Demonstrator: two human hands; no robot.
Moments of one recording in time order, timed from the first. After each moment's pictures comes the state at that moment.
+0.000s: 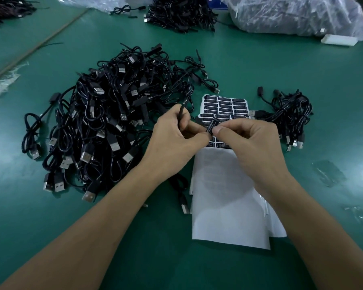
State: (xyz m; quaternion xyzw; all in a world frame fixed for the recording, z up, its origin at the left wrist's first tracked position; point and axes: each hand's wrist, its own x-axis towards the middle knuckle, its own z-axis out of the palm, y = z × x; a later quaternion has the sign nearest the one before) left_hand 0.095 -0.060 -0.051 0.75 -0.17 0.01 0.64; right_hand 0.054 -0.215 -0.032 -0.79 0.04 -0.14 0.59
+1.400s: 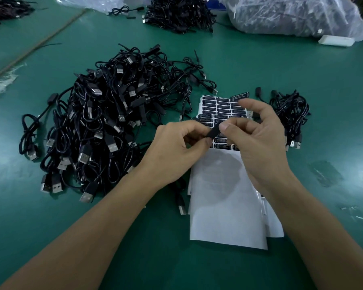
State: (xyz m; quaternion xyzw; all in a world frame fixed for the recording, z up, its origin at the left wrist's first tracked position) left_hand 0.089 -0.057 -0.055 0.80 -0.25 0.03 0.55; right_hand 0.057 -0.221 -0.035 -0.70 0.03 -0.16 0.70
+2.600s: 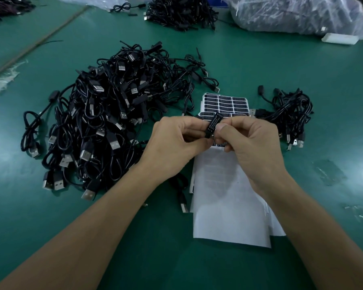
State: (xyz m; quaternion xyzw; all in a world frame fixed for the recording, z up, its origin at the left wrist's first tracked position) left_hand 0.093 -0.053 -0.051 0.77 -0.20 -0.02 0.60; right_hand 0.056 -0.212 -0.036 -0.76 0.04 -0.14 0.63
